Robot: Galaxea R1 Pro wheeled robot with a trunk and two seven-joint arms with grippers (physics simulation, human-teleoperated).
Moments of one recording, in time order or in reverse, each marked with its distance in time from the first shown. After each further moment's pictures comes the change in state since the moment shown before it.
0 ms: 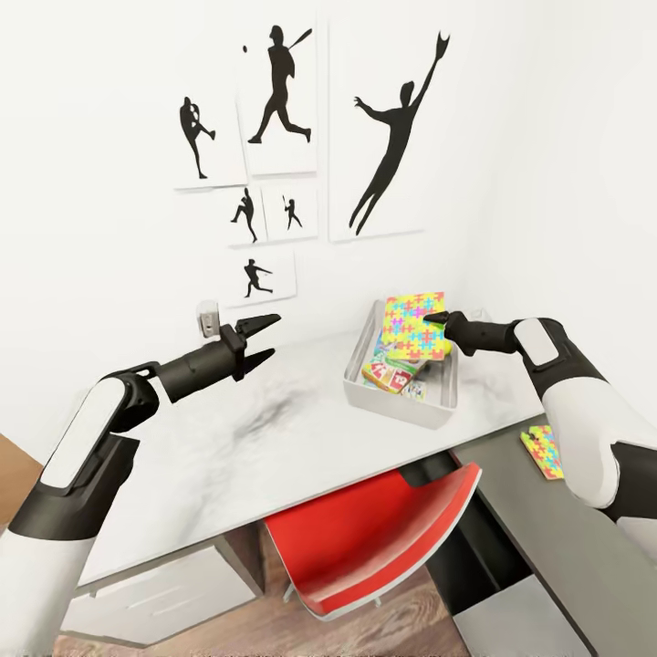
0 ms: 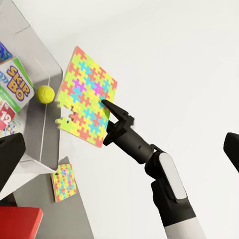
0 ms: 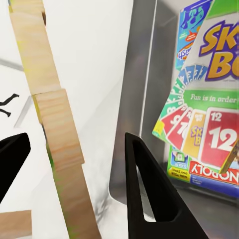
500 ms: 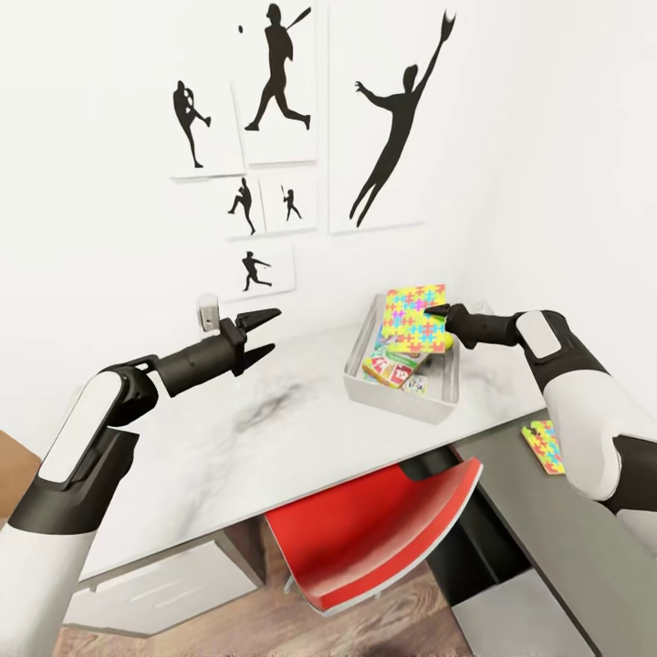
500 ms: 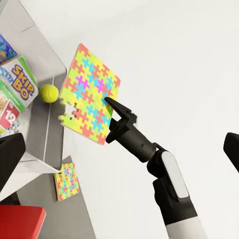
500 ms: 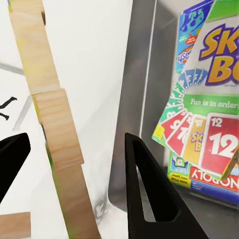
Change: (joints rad) left arm -0.021 -0.003 0.002 -0.012 0.019 0.003 0.039; right arm -0.027 0.000 -0.002 0.001 0.000 0.002 -0.004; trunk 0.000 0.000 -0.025
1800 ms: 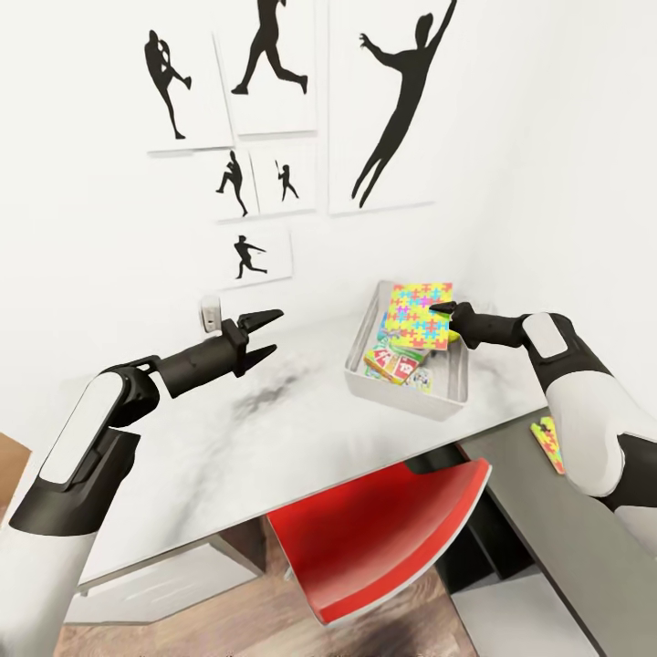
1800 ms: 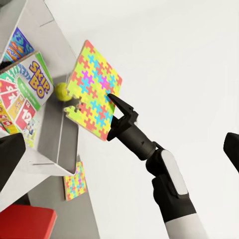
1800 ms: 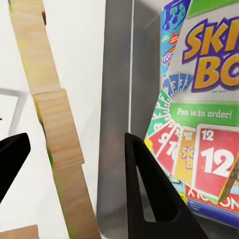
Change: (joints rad) left arm 0.002 -0.002 -0.007 -0.006 0.001 0.000 0.003; right arm 0.000 0.000 -0.089 0.012 0.002 0.002 -0.003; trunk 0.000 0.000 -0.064
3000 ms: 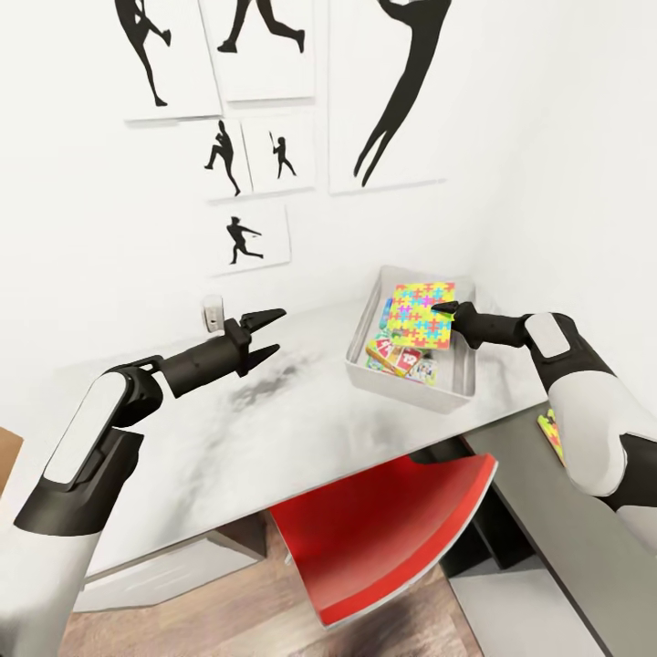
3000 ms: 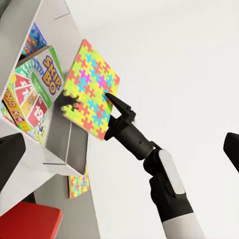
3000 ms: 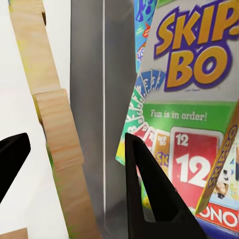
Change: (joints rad) left arm -0.001 -0.013 -0.002 0.000 0.000 -0.003 0.001; right arm -0.002 -0.007 0.001 0.000 0.000 0.000 0.000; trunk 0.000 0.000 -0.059
